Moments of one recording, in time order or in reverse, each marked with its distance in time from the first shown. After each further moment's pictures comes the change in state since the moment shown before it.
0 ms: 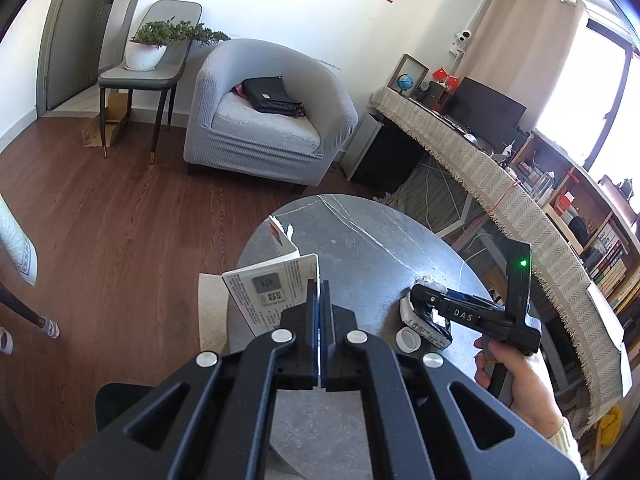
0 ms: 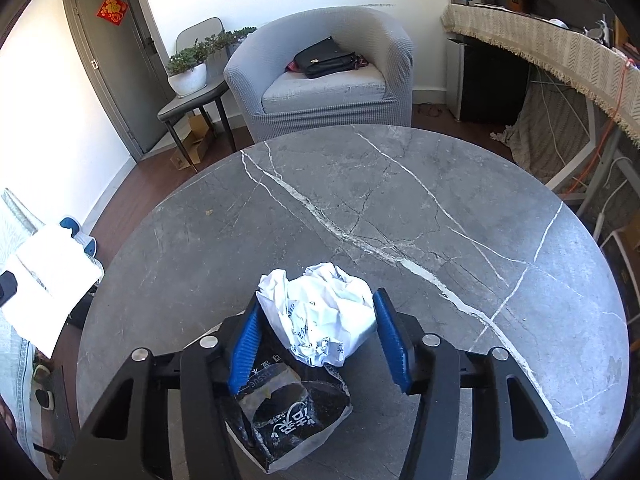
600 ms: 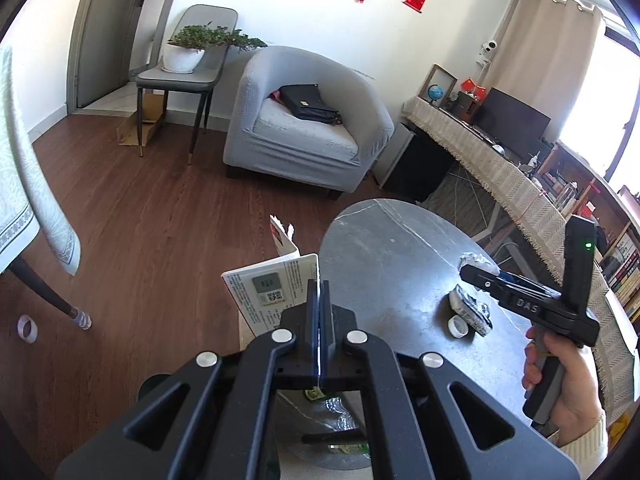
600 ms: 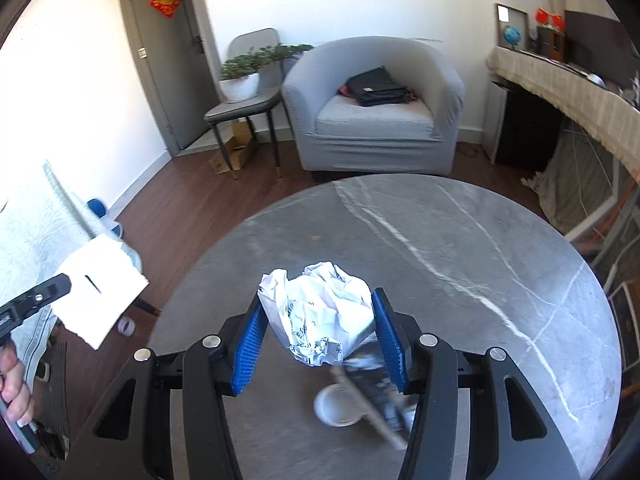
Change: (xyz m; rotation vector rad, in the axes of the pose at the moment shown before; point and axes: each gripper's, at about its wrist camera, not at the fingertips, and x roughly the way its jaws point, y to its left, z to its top) left arm -0.037 0.054 -0.015 -0.041 -0.025 0.101; right arm -0.045 0.096 0.003 -0.168 -0.068 0.106
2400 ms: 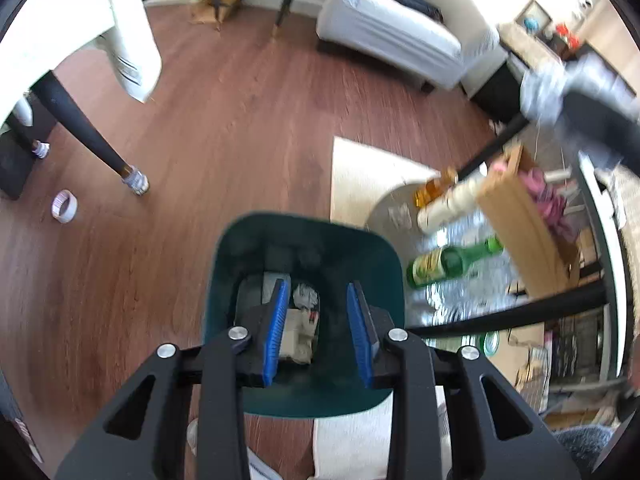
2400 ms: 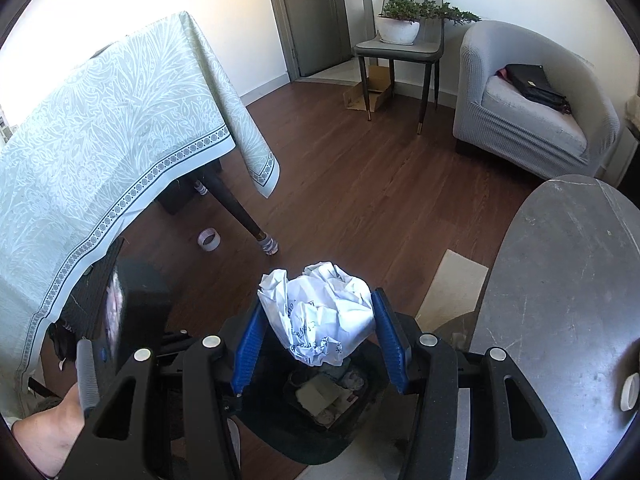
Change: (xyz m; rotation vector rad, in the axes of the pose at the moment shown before) left arm 0.035 0.135 -0.127 -0.151 0.348 0.215; right arm 0.074 0.218 -0.052 -0.296 0.195 0.256
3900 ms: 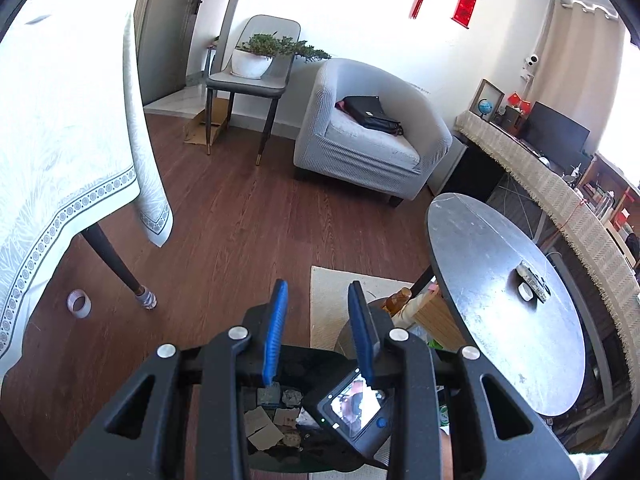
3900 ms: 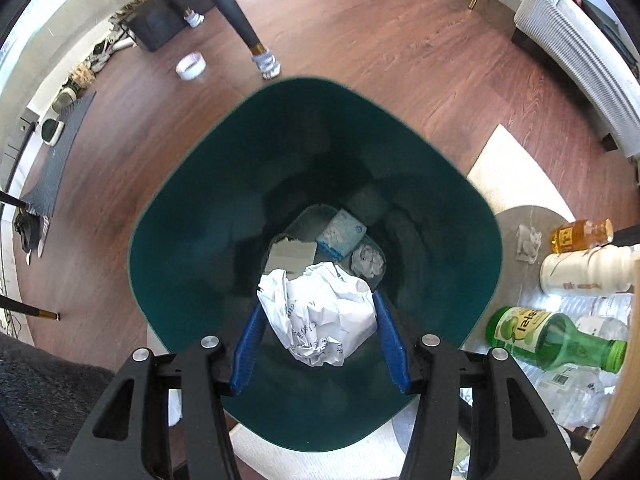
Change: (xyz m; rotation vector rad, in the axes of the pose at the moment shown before) left arm -0.127 -0.030 0.029 0.078 -0.410 -0.052; right arm 0.186 0.029 -0.134 -0.149 0.516 -0.028
